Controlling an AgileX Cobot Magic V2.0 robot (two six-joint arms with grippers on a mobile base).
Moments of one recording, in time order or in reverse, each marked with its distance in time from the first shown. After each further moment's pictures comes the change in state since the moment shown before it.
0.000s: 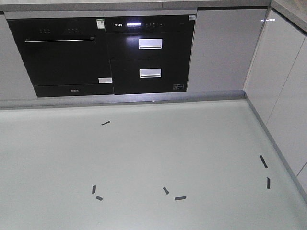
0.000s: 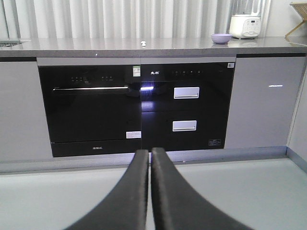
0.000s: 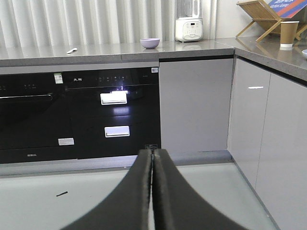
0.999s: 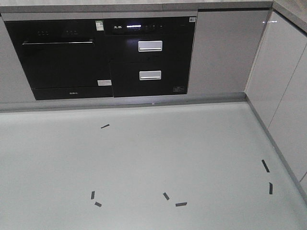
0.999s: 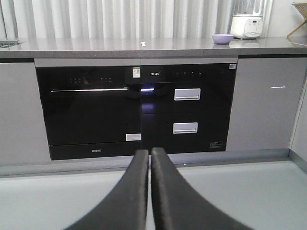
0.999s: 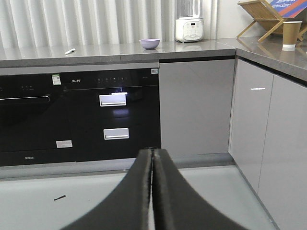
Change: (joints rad) left arm 0.000 0.000 0.000 0.000 0.000 0.000; right arm 0.000 0.000 0.000 0.000 0.000 0.000
